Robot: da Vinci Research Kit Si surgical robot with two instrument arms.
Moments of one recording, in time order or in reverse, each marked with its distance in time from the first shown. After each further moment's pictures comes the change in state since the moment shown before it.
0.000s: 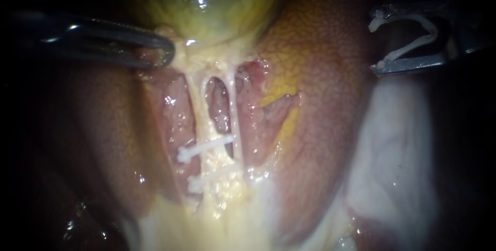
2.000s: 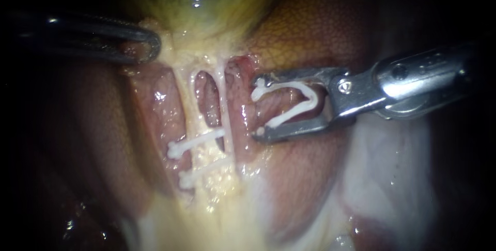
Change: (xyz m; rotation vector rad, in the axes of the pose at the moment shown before) right arm 0.004 -0.009 0.015 0.265 0.140 0.269; left arm 0.000 -0.001 0.000 -0.018 -0.012 -0.006
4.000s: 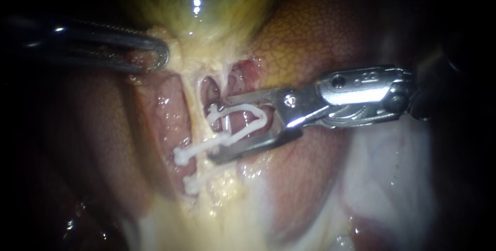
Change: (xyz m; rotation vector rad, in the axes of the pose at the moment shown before) right arm -0.004 0.003 0.007 0.120 0.096 0.153; left arm 0.000 -0.002 0.001 0.013 0.004 -0.003
